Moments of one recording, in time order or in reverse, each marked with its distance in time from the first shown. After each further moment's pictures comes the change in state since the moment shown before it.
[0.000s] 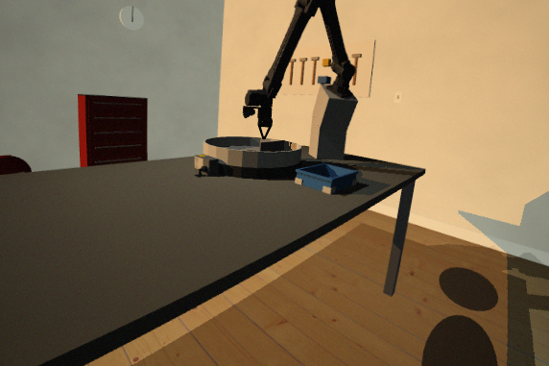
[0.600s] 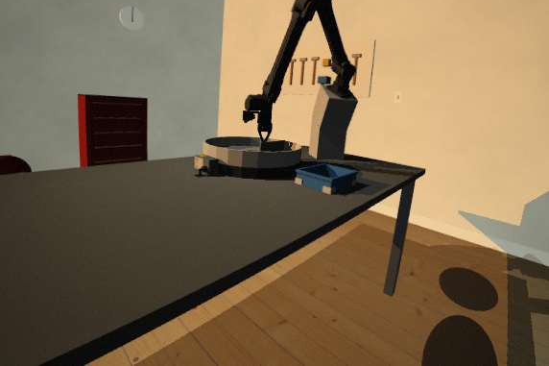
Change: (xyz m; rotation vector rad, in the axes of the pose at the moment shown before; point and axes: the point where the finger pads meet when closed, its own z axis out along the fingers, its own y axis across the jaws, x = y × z) arm 0.001 -0.001 0.022 0.001 0.003 0.000
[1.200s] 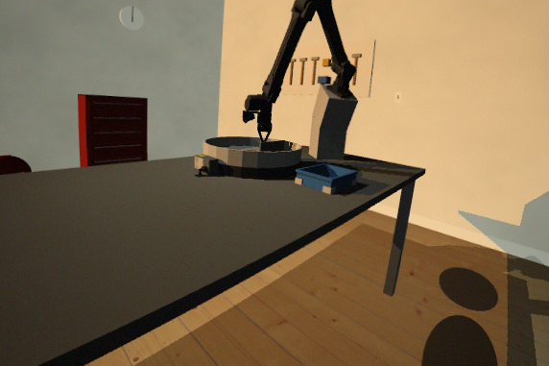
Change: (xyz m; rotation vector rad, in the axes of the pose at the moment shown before) arm -0.001 0.000 0.000 -0.001 -0.001 0.001
